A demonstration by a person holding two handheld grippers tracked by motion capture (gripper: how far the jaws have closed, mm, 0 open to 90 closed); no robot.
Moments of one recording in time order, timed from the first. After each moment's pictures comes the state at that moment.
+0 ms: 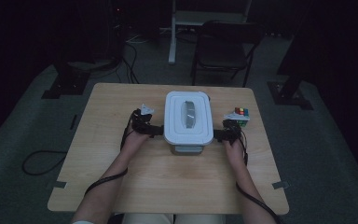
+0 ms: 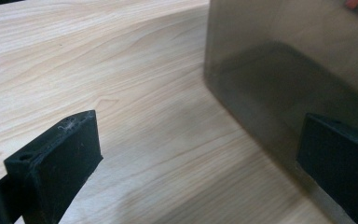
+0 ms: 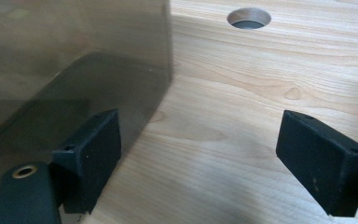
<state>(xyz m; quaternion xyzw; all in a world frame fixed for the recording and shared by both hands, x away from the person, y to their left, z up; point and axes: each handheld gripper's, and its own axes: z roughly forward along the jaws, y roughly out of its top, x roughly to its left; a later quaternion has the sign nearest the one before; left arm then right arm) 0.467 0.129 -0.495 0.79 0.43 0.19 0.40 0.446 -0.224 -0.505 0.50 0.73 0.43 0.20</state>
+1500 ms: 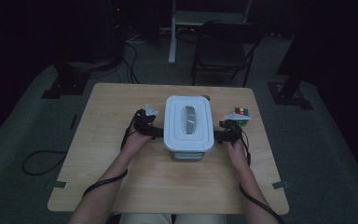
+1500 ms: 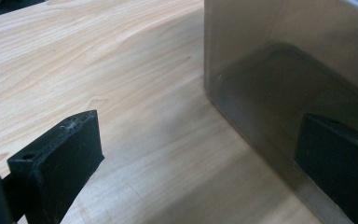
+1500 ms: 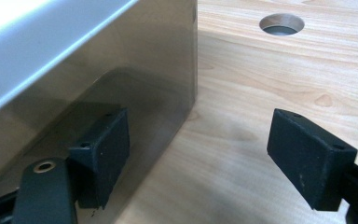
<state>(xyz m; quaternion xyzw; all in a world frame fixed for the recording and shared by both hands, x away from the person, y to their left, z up) 0.448 0.117 -0.478 0.81 0.41 0.20 0.37 0.433 -0.223 -0.490 0.47 0.74 0.45 0.17</state>
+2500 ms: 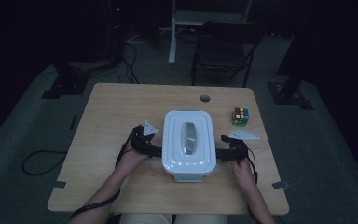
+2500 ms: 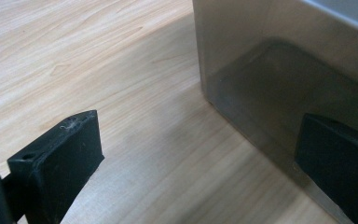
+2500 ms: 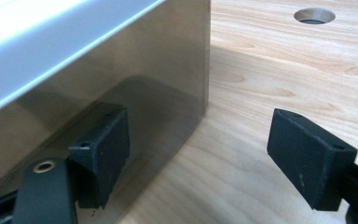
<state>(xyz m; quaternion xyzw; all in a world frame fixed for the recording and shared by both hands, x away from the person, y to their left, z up) 0.378 0.119 -0.478 0.83 0.37 0.19 0.37 0.359 -0.230 -0.490 0.42 0.75 0.48 0.16</state>
